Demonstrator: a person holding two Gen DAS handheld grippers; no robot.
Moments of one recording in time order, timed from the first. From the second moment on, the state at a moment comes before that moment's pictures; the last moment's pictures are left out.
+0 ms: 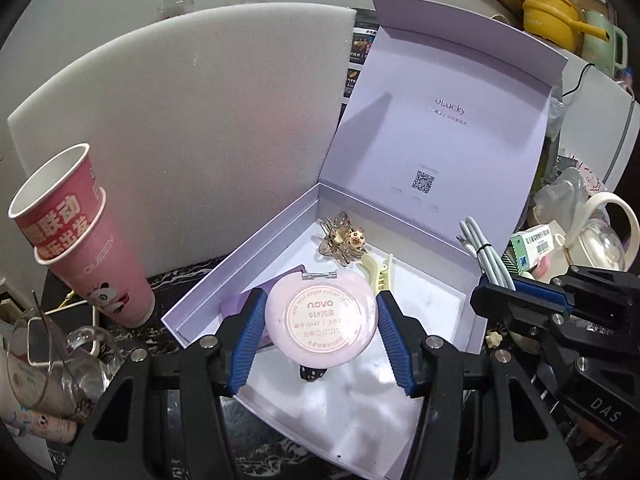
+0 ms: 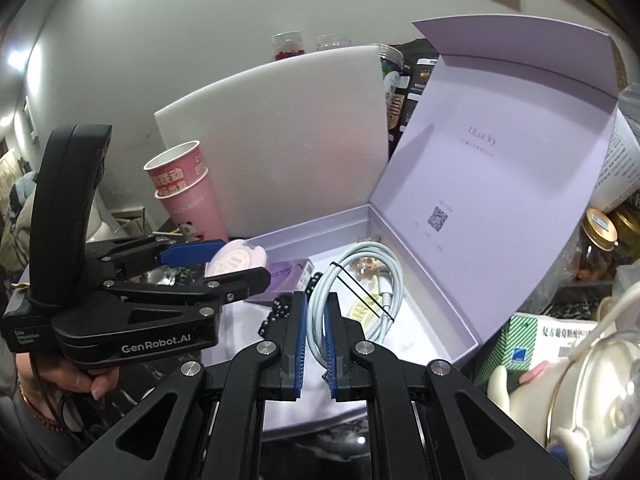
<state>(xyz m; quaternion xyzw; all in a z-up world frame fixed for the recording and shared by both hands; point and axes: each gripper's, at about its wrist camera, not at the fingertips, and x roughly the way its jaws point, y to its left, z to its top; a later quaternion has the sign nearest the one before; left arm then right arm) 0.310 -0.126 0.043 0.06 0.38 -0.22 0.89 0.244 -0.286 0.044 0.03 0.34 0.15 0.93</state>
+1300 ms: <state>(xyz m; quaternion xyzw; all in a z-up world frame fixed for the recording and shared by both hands) 0.375 -0.138 -0.014 0.09 0.45 -0.22 0.86 0.316 -0.273 -0.012 0.00 0.39 0.15 0.91</state>
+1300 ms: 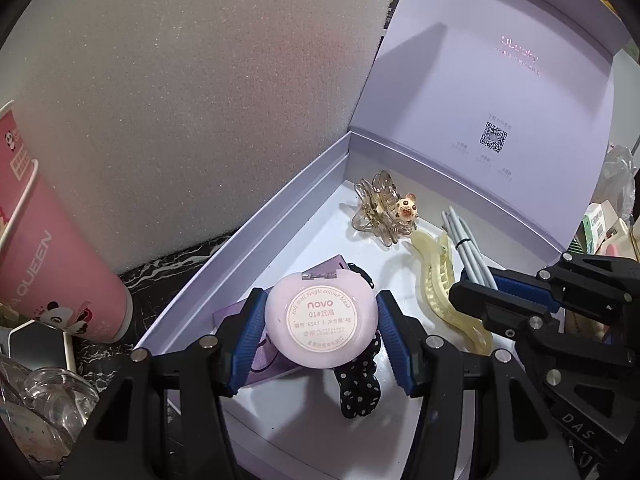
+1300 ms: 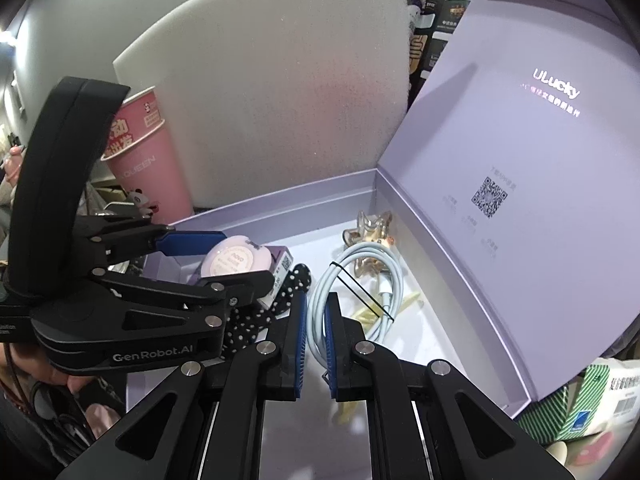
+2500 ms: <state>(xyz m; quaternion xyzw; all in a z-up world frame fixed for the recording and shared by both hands) 0.334 -0.132 -0.002 0.08 0.44 -0.22 0.87 0.303 -0.268 -0.006 -0.02 0.38 0.14 0.91</state>
